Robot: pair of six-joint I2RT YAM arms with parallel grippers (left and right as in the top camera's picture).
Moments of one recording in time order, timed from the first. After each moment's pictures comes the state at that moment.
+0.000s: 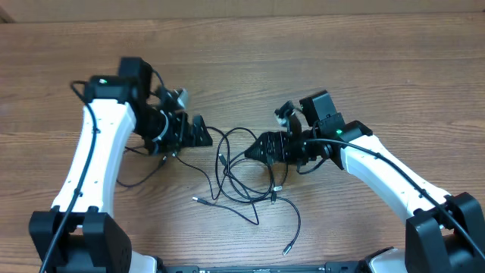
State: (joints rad) left arm -0.05 1.65 1.42 -1.36 0.55 0.01; right arm 0.41 1.58 0.98 -0.52 -0.78 0.40
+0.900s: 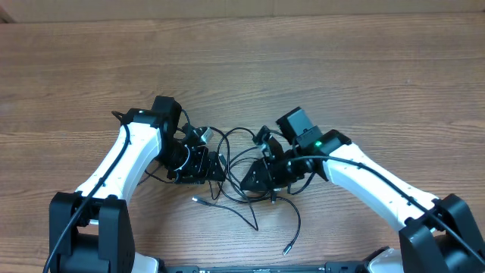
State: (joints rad) left arm -0.15 1.65 1.07 -1.14 0.63 0.01; right arm 0.58 1.58 0.97 -0.64 -0.77 0.32
